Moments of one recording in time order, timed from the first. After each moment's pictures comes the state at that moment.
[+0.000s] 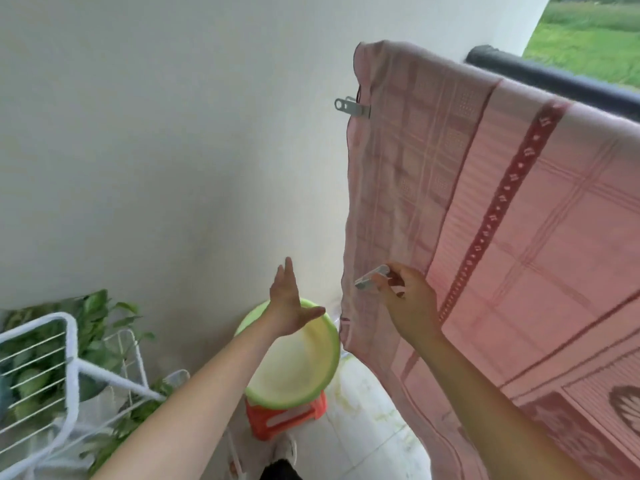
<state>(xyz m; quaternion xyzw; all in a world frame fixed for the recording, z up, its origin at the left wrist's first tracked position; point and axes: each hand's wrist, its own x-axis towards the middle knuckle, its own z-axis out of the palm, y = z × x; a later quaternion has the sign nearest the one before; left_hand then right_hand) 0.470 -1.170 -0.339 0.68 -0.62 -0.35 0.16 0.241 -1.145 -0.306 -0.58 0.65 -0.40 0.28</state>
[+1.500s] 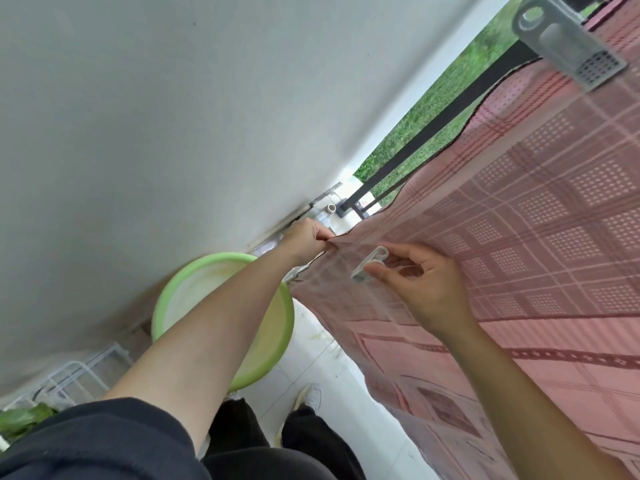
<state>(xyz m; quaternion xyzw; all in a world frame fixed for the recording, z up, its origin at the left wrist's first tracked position) 0.438 -1.399 -0.469 0.43 -0.62 -0.62 0.19 0.316 -1.265 -0.290 -0.51 0.75 -0.30 0.29</state>
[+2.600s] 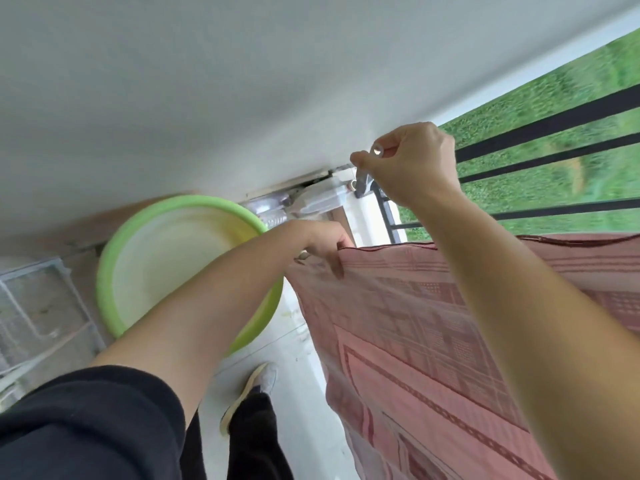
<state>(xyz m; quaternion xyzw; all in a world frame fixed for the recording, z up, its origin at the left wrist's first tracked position) 0.407 -1.437 -0.617 0.26 -0.70 -0.67 -0.01 0.362 -1.469 -0.405 -0.63 0.76 0.02 0.13</state>
